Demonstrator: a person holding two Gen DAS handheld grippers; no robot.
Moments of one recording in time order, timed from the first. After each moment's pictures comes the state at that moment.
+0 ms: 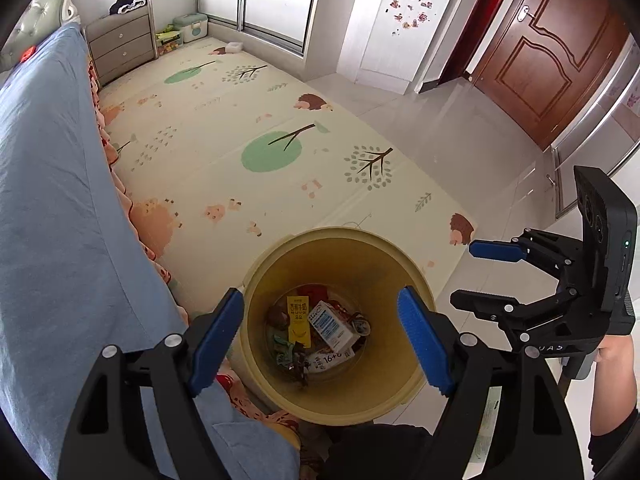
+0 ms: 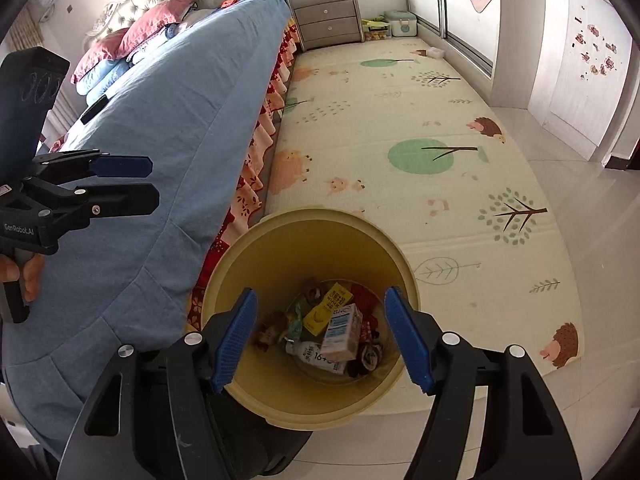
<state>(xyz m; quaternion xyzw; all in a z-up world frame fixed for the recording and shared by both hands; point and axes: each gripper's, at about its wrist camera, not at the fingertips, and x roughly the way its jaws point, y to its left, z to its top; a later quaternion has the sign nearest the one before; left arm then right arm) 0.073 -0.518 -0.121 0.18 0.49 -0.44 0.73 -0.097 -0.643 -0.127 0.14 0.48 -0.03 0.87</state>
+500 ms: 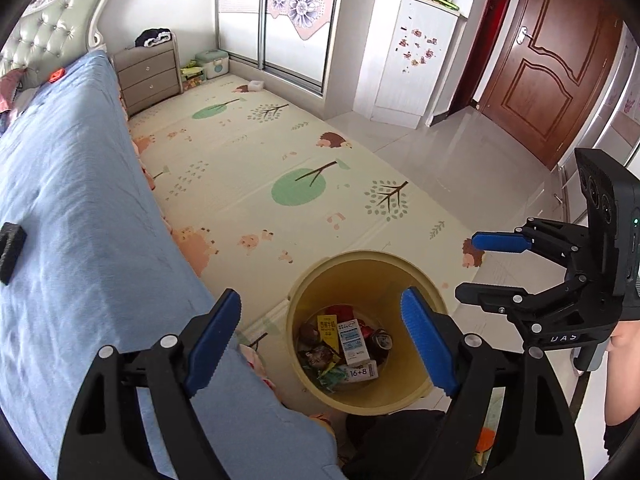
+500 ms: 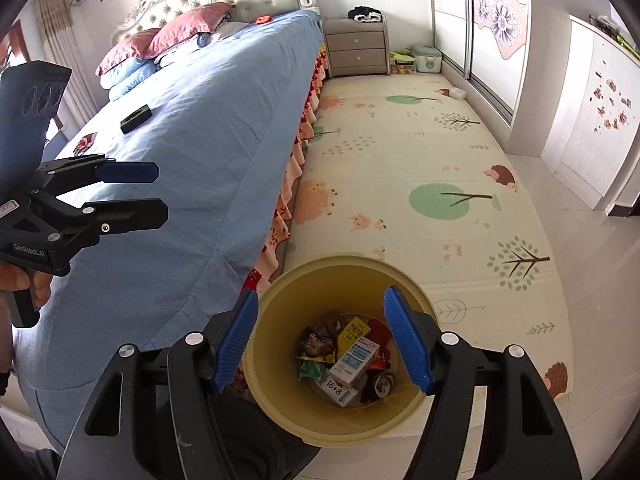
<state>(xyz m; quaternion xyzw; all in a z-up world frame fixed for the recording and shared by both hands) 0.068 -0.448 -0.065 0.17 0.43 -0.43 0.78 -0.072 -0.591 -0.069 0.09 0.44 0.00 0.89</state>
